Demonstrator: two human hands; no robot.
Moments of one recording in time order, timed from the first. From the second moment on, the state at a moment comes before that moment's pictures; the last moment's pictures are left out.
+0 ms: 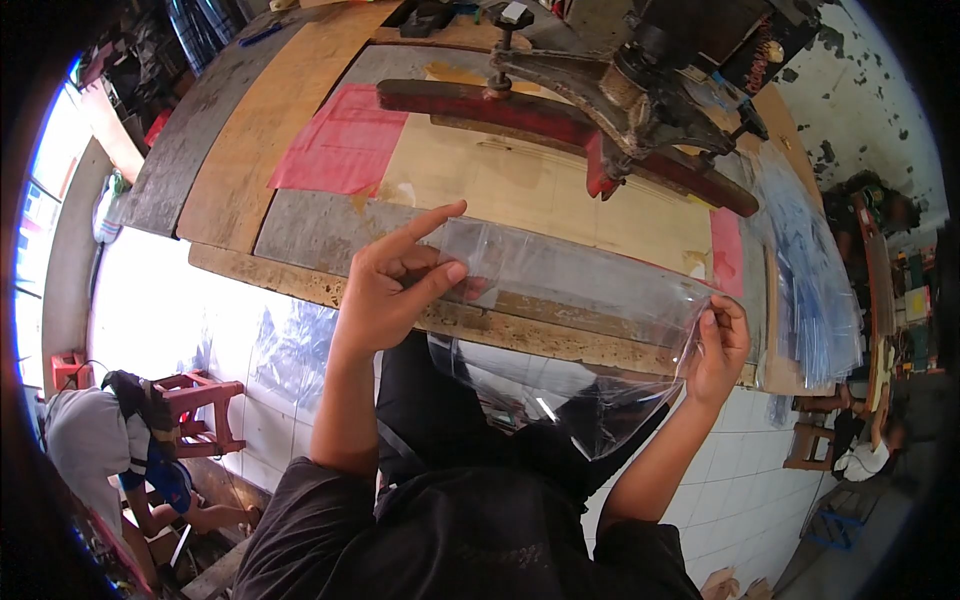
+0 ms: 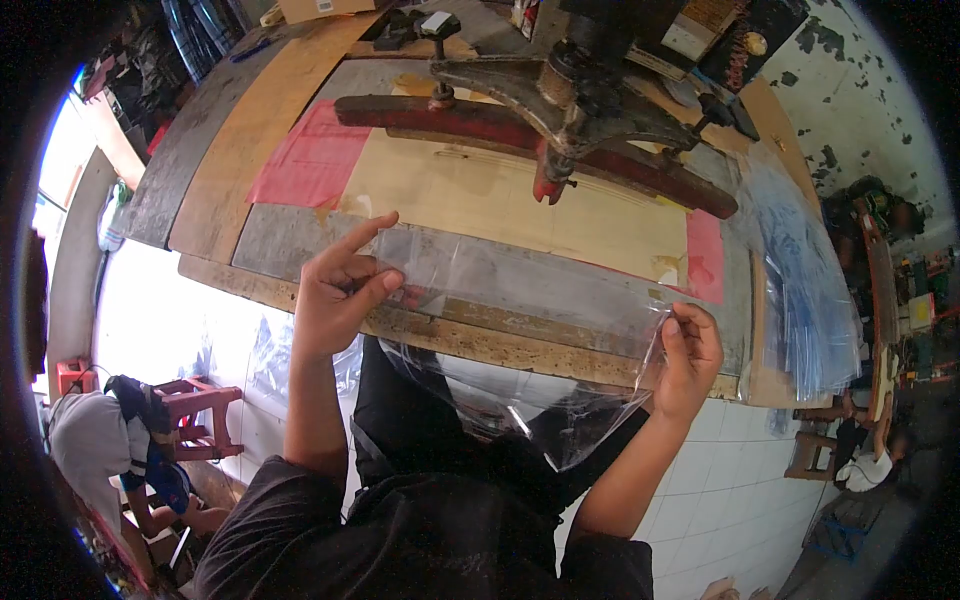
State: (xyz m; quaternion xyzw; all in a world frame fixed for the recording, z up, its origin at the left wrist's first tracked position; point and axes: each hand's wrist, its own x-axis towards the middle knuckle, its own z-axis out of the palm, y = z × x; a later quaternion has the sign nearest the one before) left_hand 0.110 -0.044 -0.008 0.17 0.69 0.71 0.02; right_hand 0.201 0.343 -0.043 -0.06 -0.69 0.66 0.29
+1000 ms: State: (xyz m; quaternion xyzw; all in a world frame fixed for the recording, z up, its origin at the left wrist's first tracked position) left_hand 0.106 -0.051 -0.013 0.17 0.70 0.69 0.06; right_hand 0.201 0.344 -0.042 -0.06 -0.69 0.66 0.28
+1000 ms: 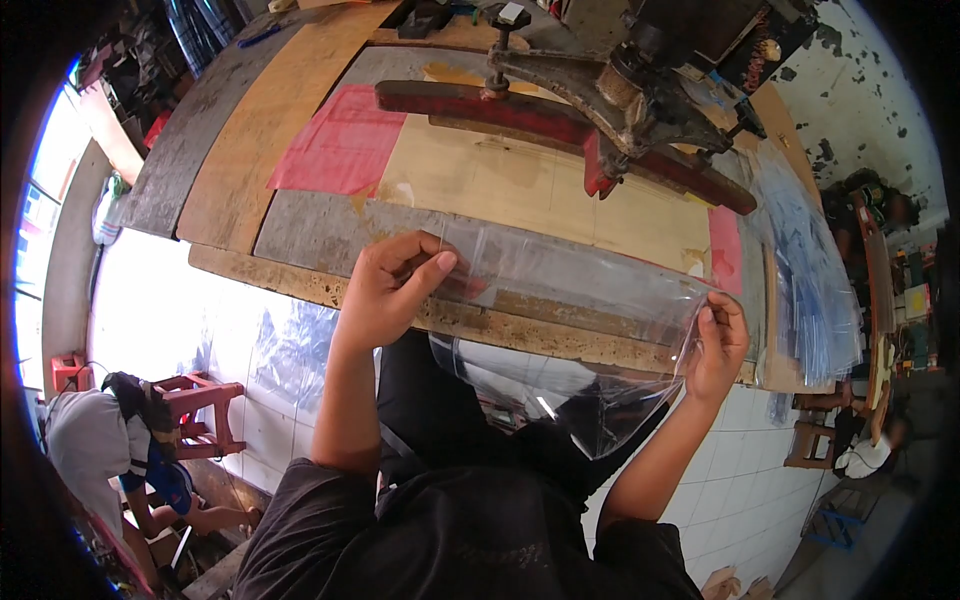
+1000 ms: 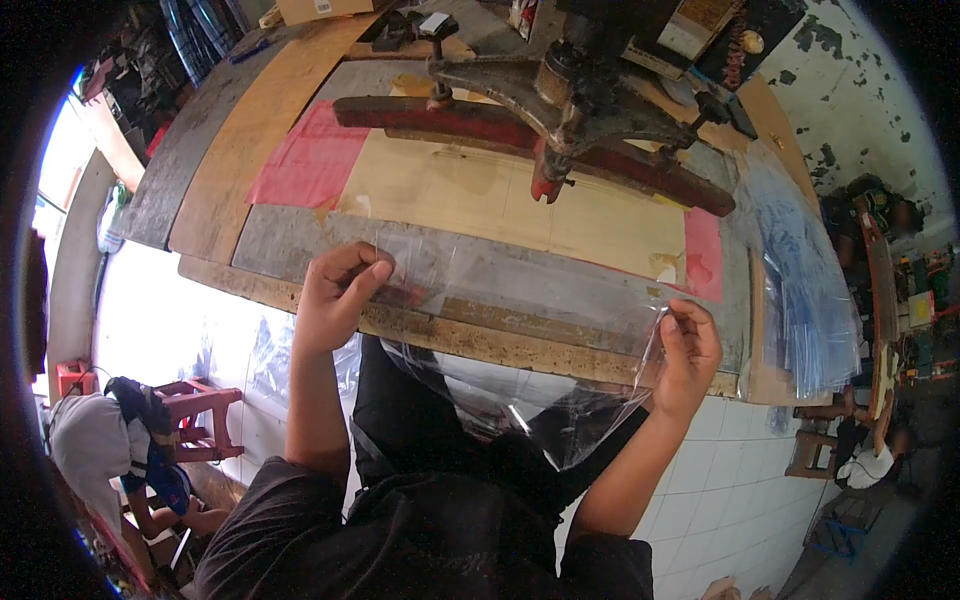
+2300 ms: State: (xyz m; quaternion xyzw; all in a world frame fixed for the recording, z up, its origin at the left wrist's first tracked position) left_hand 0.110 -0.040 -0.006 0.14 0.66 0.73 0.07; right_hand 0.201 0.345 -0.043 -0.06 -0.70 0.66 0.28
